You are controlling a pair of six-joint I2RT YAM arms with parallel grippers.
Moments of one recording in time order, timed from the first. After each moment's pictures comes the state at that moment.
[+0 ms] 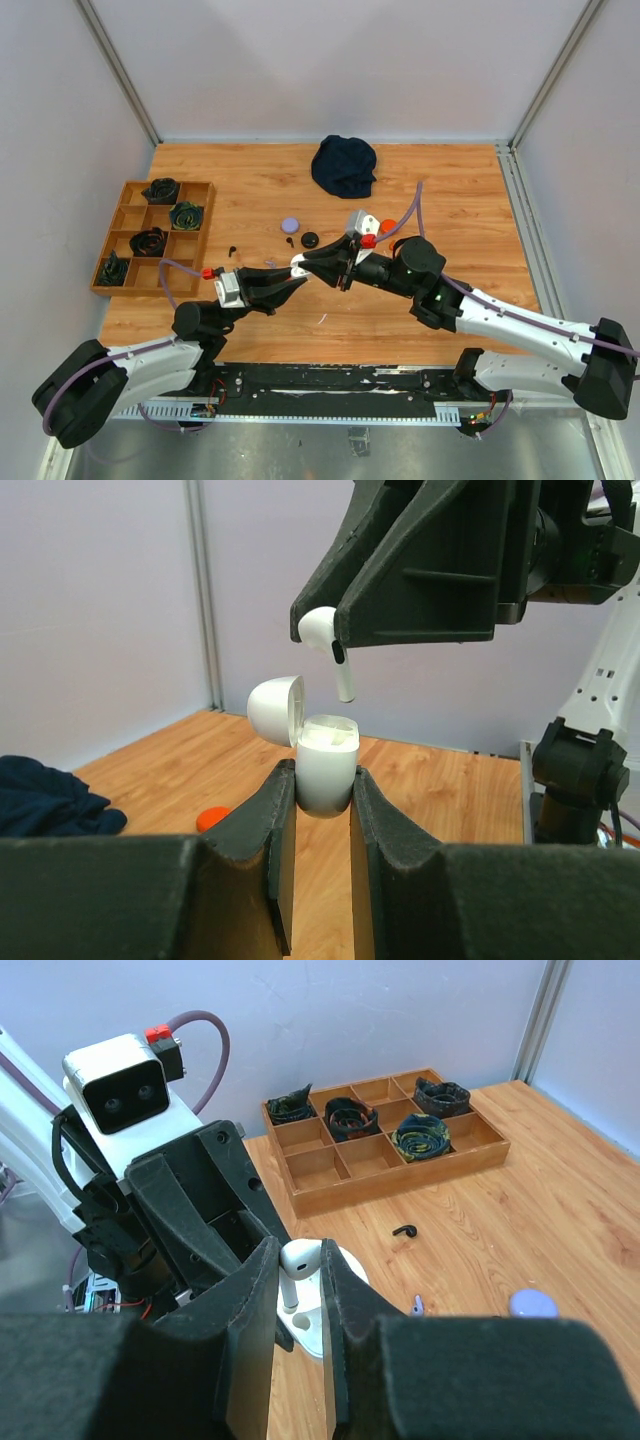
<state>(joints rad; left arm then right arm) -0.71 0.93 0.01 1.48 0.39 -0.20 1.04 1.06 0.76 0.42 -0.24 0.07</state>
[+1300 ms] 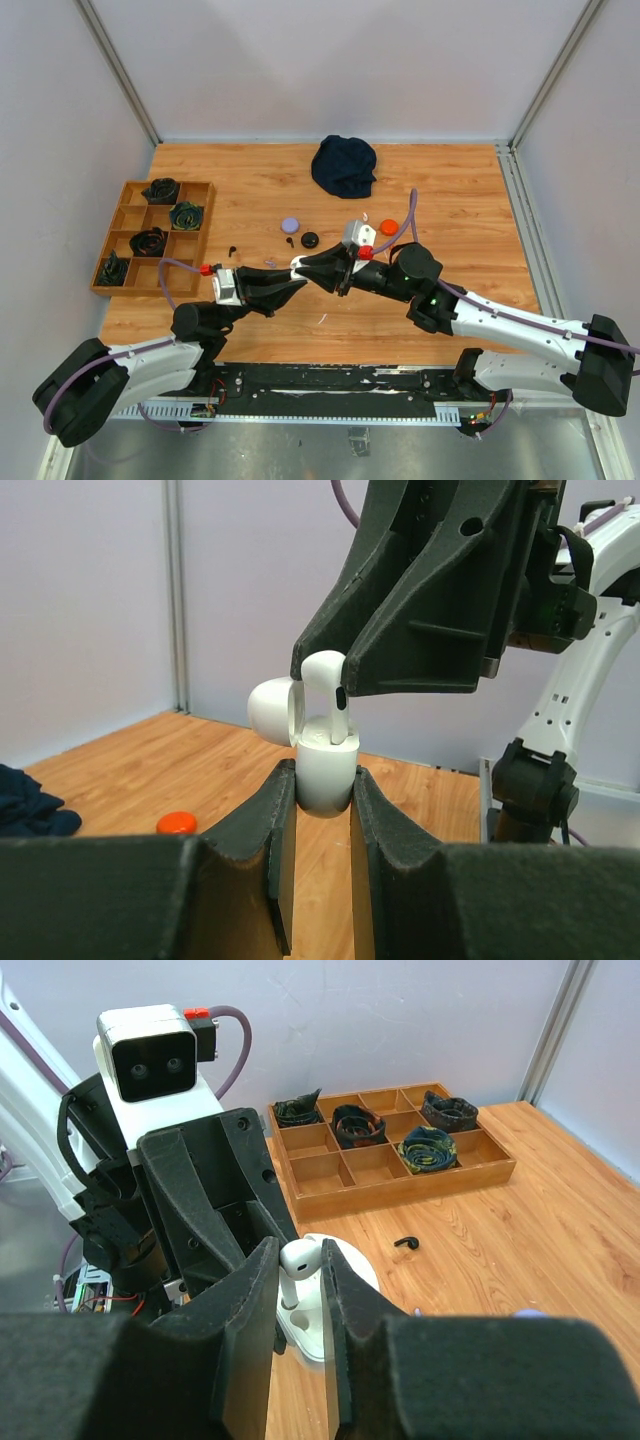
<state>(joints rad) -0.71 0.94 0.01 1.53 0.40 -0.33 1.07 1.08 0.72 0.51 -0.25 0.02</state>
